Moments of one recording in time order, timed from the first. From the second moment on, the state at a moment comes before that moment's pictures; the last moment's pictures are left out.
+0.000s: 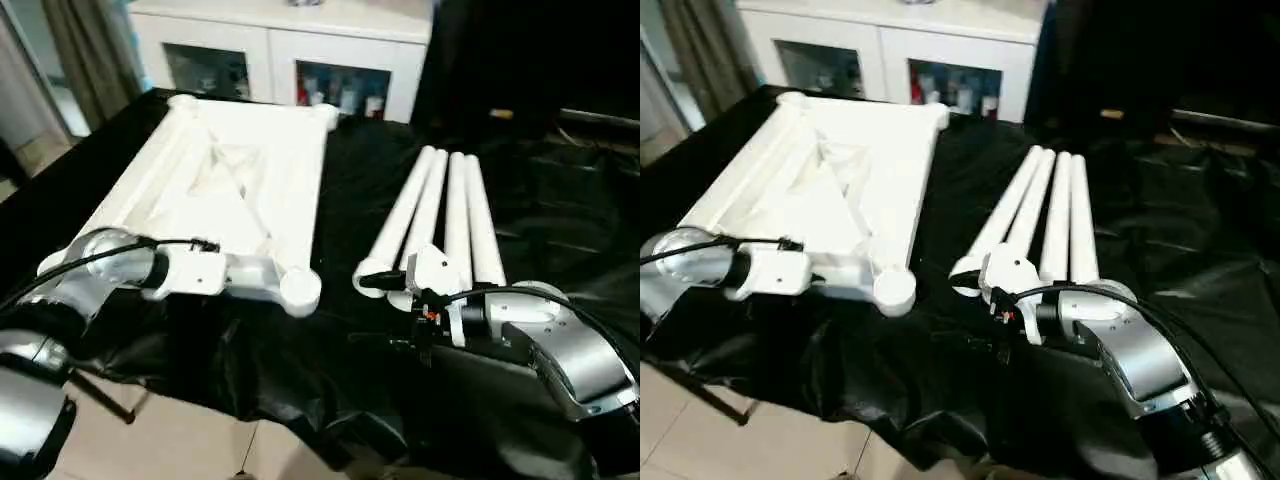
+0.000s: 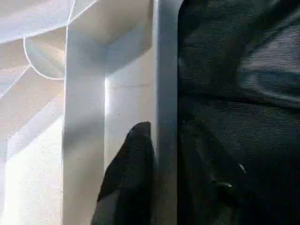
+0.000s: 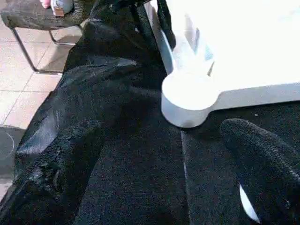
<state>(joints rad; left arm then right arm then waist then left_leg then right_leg) -0.74 0.69 -0.41 0.95 0.27 -0.59 -1.11 -0.32 -0.54 0.28 -0.07 0.26 0.38 1.03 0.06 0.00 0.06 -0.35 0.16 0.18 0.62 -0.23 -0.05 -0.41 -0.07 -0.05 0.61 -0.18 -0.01</state>
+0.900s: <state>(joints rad) -0.34 0.28 0.15 0.19 -0.15 0.06 -0.29 -0.22 -0.19 -0.02 -0.08 0.18 0.41 0.26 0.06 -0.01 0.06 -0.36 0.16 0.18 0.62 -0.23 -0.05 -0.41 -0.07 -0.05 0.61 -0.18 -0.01</state>
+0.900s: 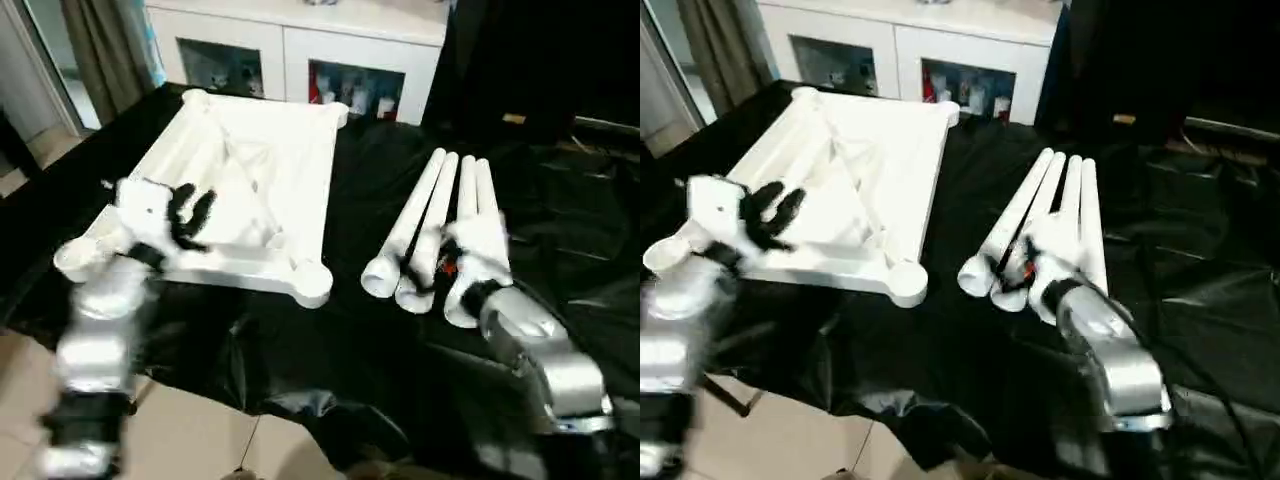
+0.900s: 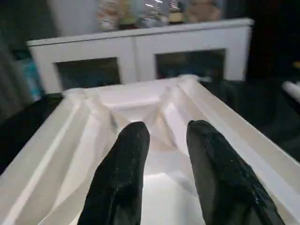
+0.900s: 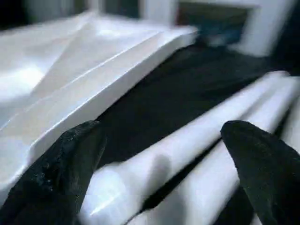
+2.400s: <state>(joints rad) -0.19 0.20 0.06 -0.07 -0.02 0.24 -0.13 -0.25 -0.12 0.01 -0.12 0.24 0.52 0.26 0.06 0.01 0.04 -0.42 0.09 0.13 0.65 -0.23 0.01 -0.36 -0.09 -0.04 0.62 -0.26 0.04</state>
